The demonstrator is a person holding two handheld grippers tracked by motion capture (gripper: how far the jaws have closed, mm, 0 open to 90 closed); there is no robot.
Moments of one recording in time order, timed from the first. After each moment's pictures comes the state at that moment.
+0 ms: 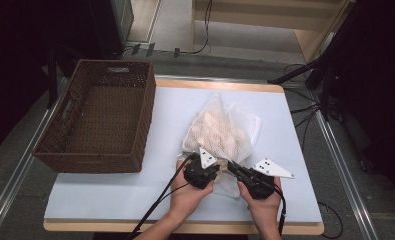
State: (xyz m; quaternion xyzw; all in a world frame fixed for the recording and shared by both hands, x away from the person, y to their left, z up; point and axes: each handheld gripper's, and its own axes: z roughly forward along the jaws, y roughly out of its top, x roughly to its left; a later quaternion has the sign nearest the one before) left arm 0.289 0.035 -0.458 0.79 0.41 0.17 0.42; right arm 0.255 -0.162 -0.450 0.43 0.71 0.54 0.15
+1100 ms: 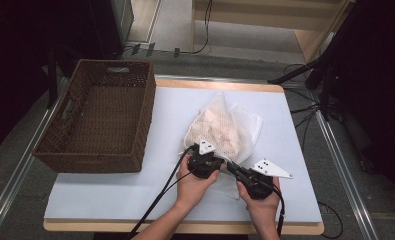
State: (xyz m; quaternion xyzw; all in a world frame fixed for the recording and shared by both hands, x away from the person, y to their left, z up) left arm 0.312 0.028 -0.457 0.74 0.44 0.11 0.49; right arm 0.256 -0.160 -0.454 0.44 0.71 0.54 0.15
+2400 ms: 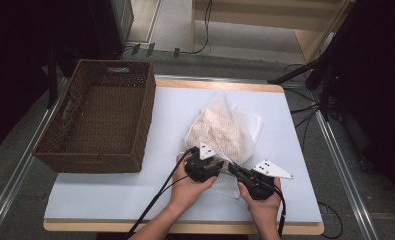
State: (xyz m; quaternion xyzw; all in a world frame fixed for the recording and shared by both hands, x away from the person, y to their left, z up) left arm 0.296 0.050 -0.462 0.81 0.39 0.13 0.42; right arm 0.257 -0.165 -0.460 0.44 0.71 0.53 0.15
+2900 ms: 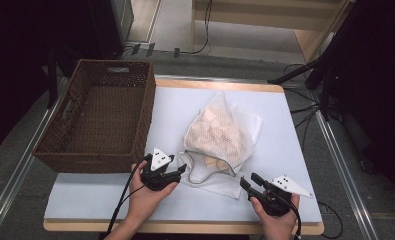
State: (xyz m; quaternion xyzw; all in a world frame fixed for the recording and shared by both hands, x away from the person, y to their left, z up) left arm 0.272 0.144 -0.457 0.78 0.43 0.19 0.42; right arm 0.219 -0.199 -0.469 0.52 0.68 0.50 0.16
